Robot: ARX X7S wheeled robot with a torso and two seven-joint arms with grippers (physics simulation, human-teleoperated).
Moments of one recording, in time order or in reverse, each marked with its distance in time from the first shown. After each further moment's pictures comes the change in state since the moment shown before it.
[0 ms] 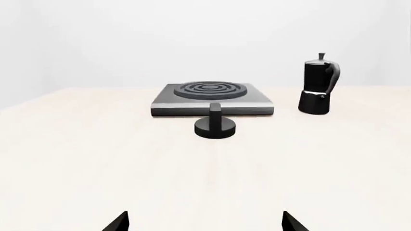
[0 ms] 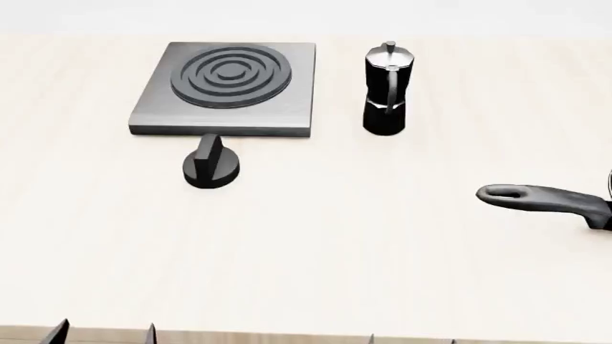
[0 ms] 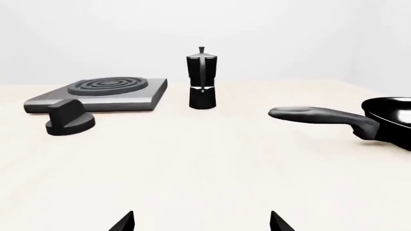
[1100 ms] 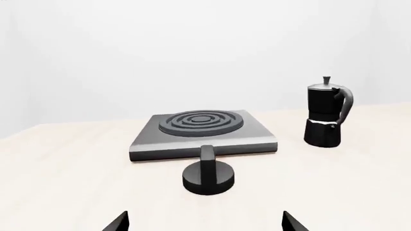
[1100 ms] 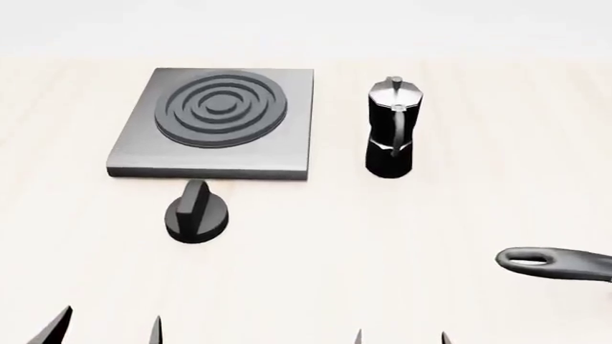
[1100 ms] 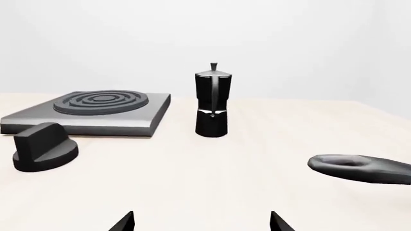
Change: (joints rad) left arm 0.002 -0.066 0.087 0.038 -0.009 0.060 -0.049; right arm -0.009 0.064 -0.108 -0.062 0.013 0.010 0.092
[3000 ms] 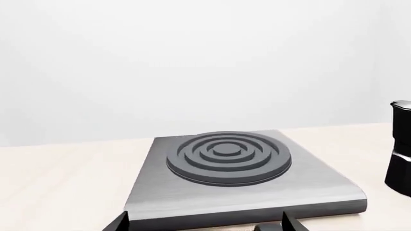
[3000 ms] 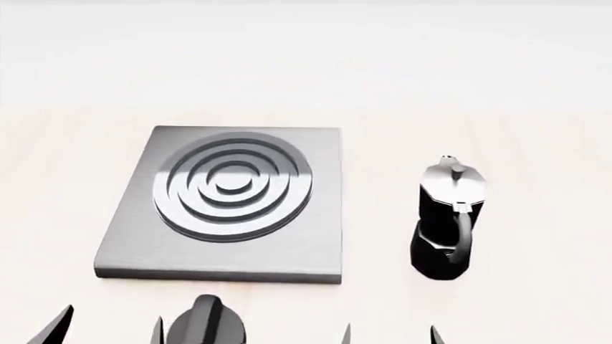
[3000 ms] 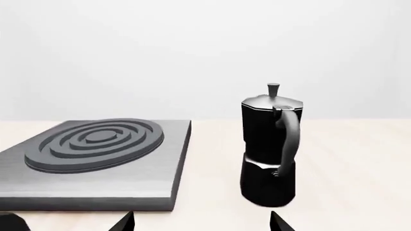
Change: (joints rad) left arm 0.001 -0.057 0.062 0.018 -0.049 0.023 -0.044; right arm 0.019 0.051 -0.087 0.002 0.079 -0.040 0.059
